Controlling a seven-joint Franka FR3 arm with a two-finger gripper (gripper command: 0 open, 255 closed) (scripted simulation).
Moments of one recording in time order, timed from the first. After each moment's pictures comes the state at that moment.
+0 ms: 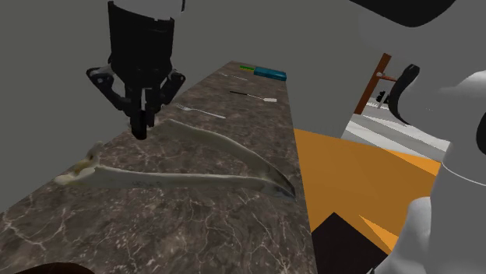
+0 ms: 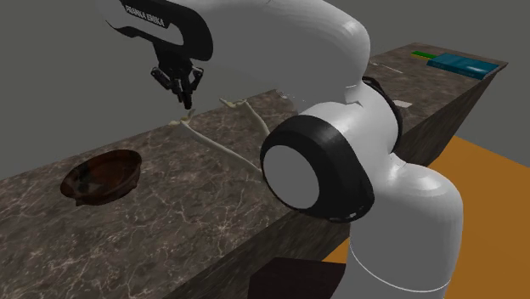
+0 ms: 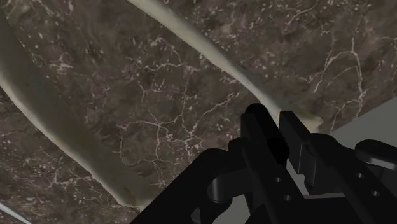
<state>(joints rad) 0.44 0.29 0.47 -1.18 -0.19 1.56 0.74</state>
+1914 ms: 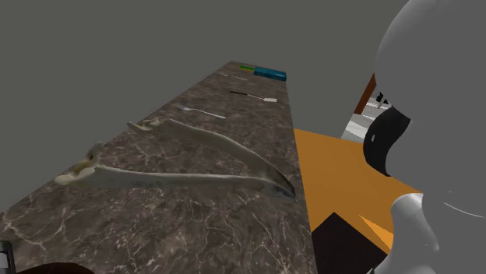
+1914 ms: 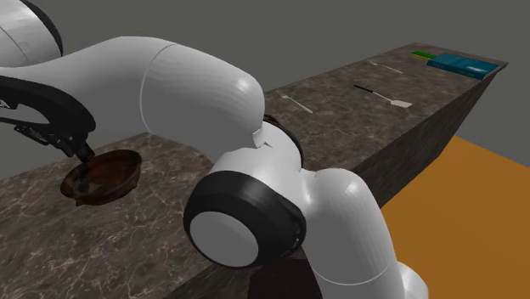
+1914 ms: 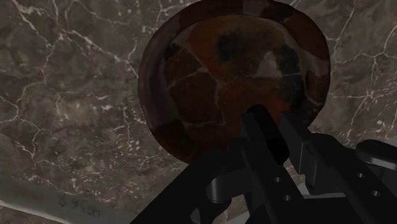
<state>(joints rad) 0.96 0.53 0.49 -0.93 -0.35 1.49 1.20</state>
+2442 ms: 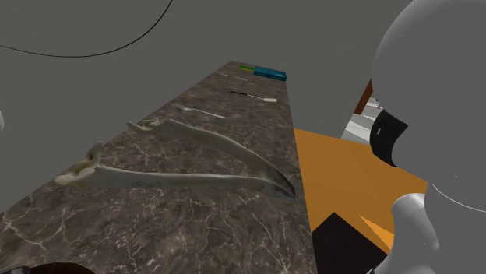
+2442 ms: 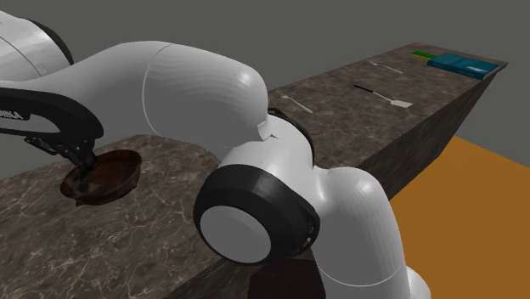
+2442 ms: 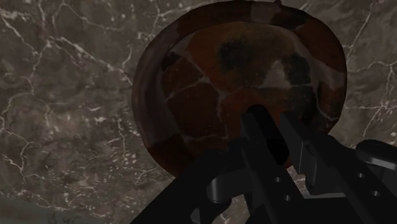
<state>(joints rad) 0.91 0.48 0.50 -1.09 -0.33 1.60 1.22</state>
